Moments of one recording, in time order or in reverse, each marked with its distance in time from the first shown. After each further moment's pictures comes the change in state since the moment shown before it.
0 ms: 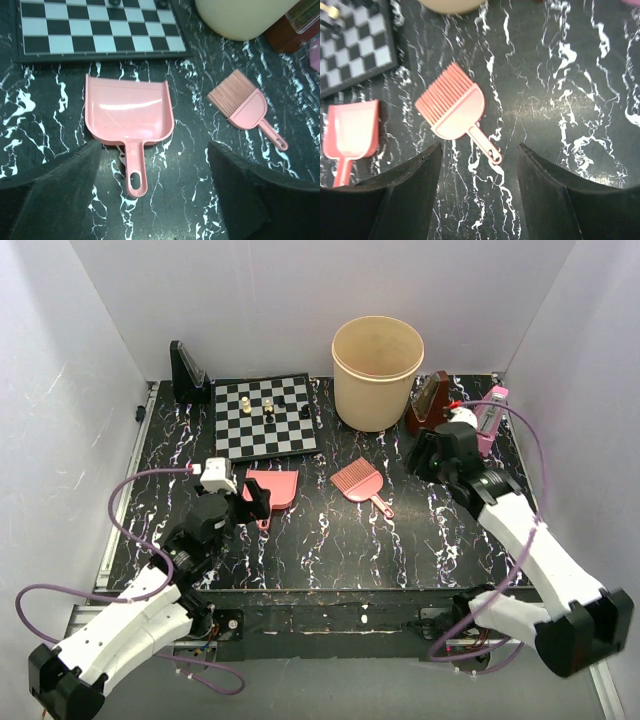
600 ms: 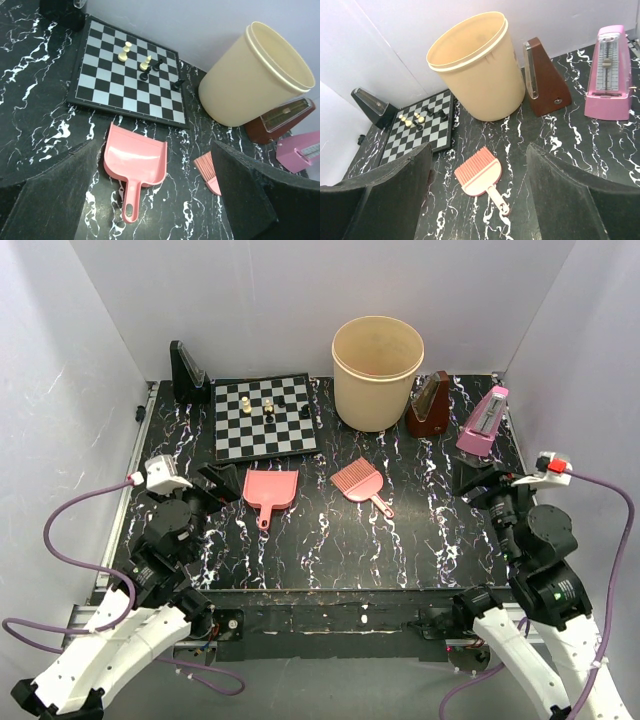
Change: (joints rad) left arm -0.006 -0.194 0.194 -0.159 -0.268 -0.119; right arm 0.000 -0.740 -0.193 0.167 0.119 -0.114
